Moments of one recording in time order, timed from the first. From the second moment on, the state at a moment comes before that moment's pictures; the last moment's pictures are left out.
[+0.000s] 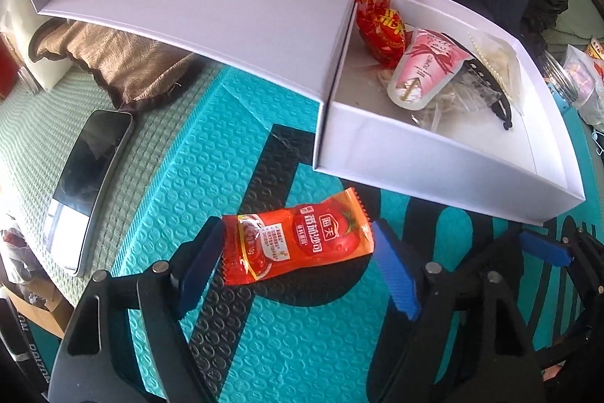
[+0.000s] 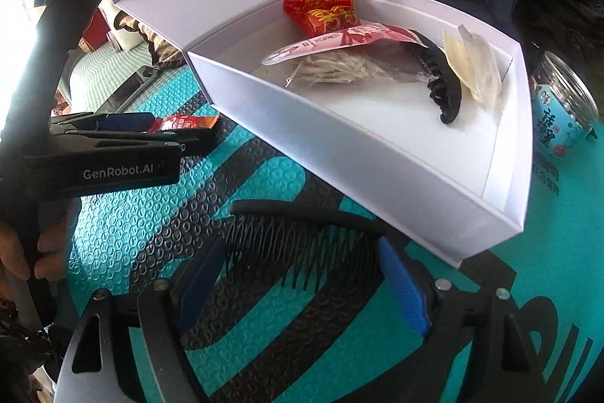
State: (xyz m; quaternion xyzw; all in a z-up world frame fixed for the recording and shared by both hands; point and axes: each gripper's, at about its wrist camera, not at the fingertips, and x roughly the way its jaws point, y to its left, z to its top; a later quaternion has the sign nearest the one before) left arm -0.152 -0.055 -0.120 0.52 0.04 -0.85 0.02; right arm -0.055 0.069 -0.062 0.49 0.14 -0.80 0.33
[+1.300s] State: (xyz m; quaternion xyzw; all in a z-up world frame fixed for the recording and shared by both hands) left arm -0.056 -0.008 -0.100 0.54 -0.03 -0.83 -0.09; right arm -0.021 0.133 -0.056 0.50 0.13 -0.78 0.34
